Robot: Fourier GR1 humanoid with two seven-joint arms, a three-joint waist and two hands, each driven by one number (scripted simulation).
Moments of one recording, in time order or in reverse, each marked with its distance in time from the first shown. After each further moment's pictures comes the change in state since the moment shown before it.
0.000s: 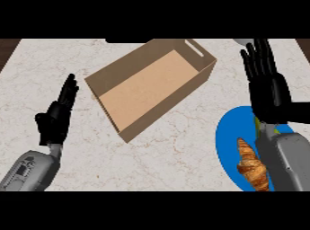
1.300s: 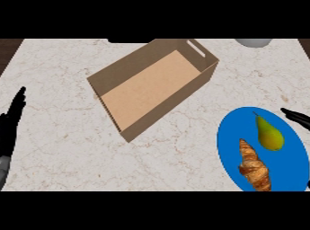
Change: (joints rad) left arm 0.121 0.241 0.082 0.032 -0.118 0.014 0.143; right arm 0.249 -0.650 0.153 0.302 0.486 0.470 -0.703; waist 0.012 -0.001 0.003
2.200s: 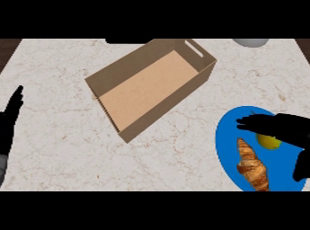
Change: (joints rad) left arm 0.000 -0.024 0.061 -0.001 -0.051 -0.046 0.020; right arm -0.185 0.035 0.233 -0.147 0.424 0.155 0.294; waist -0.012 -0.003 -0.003
